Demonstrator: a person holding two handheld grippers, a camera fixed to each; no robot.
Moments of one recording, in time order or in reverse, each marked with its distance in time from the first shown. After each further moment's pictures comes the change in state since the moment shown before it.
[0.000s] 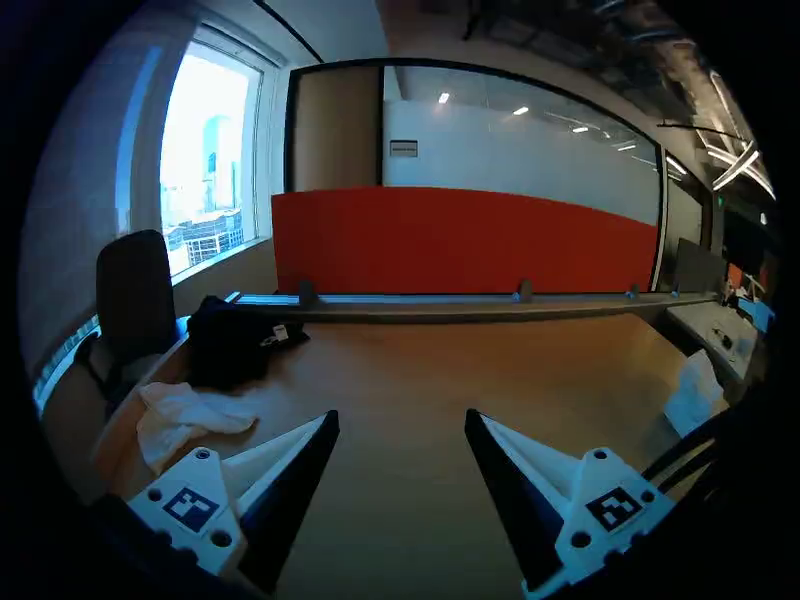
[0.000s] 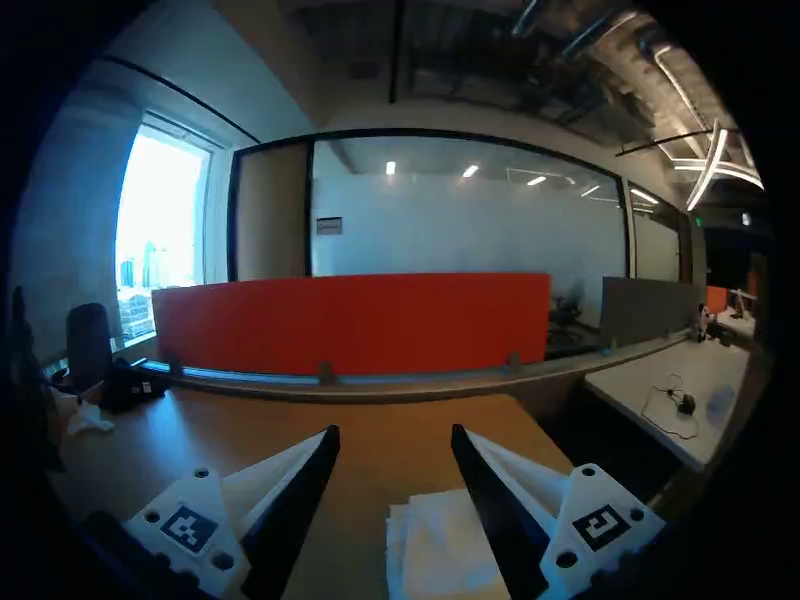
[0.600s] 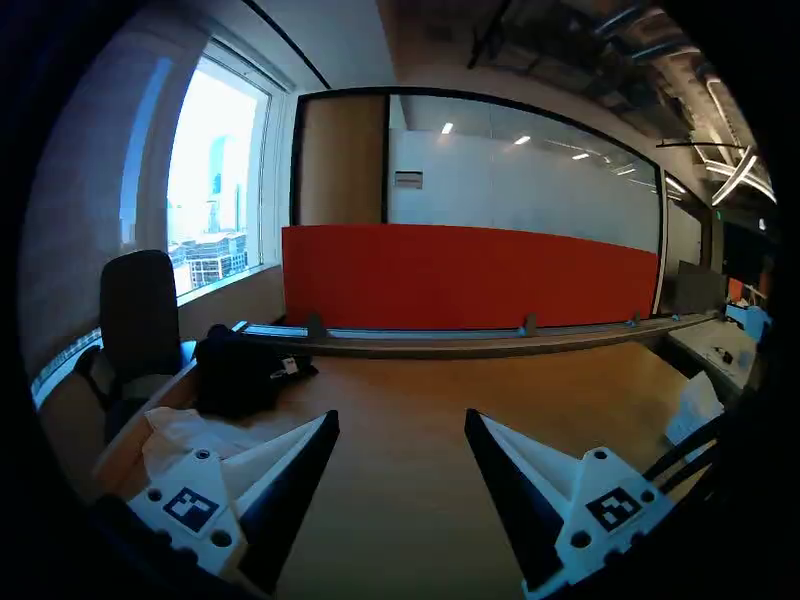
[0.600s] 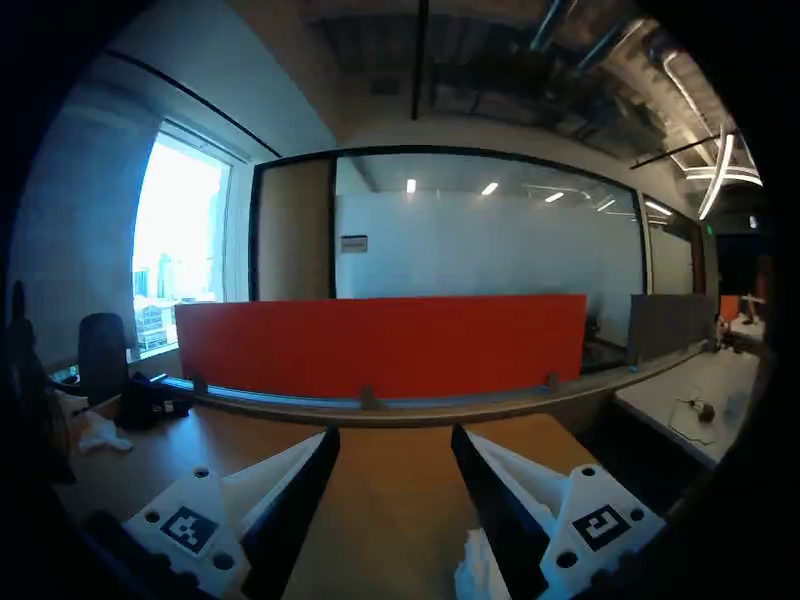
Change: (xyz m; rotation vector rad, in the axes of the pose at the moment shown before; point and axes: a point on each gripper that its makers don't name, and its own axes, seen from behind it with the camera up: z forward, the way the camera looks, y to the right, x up) left arm 0.033 -0.022 -0.001 0.006 0.107 -0.013; right arm 0.024 -0.096 0.019 0.061 0.062 -0.009
